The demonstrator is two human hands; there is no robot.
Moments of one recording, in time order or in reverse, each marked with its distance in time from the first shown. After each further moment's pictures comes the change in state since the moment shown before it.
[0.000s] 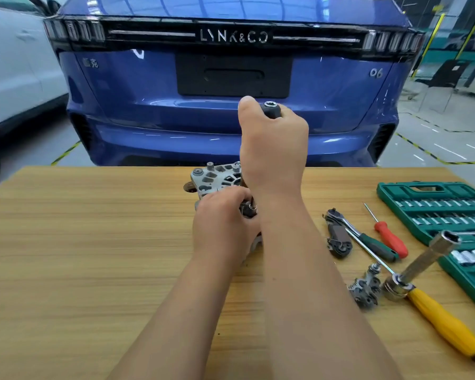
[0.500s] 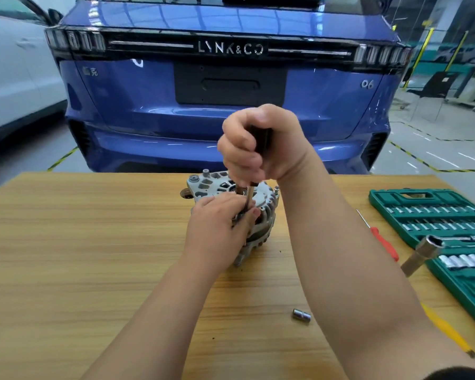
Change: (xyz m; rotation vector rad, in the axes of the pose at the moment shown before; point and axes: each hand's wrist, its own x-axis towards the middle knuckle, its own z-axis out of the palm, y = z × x) left_hand 0.003 -0.025 0.005 -0.037 -0.224 0.091; right_hand 0.052 -0.006 -0.029 0.448 -1.187 0.281
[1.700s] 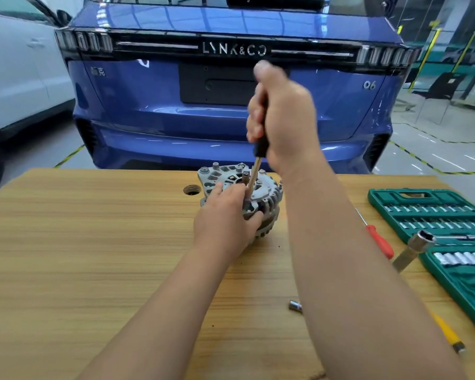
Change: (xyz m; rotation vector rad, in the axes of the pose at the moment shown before) left_hand 0.003 0.011 0.013 0.220 -0.089 -0.249; right_hand 0.001 -0.011 0.029 -0.261 0.902 -0.289
